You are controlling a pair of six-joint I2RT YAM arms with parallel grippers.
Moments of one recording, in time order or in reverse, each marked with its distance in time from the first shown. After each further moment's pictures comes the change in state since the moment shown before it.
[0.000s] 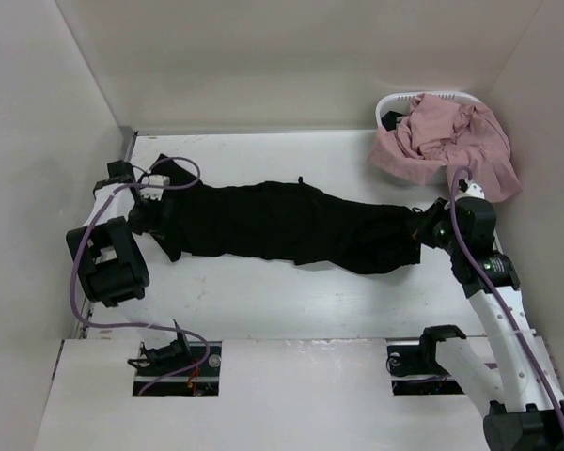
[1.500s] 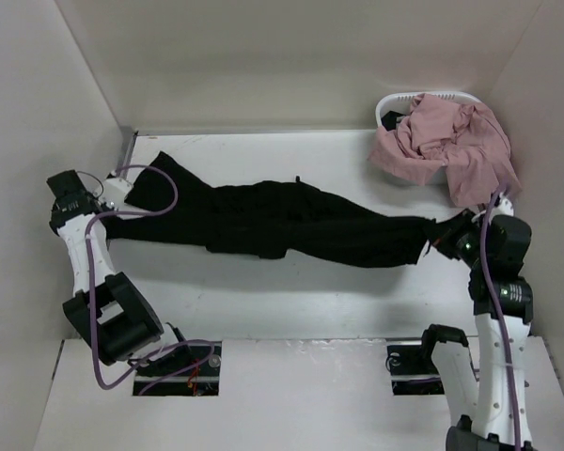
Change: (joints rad) left arm 0.229 -0.355 -0.044 0.124 -0.132 0.495; right arm -0.277 -0.134 0.048 -0.051 -0.262 0.012
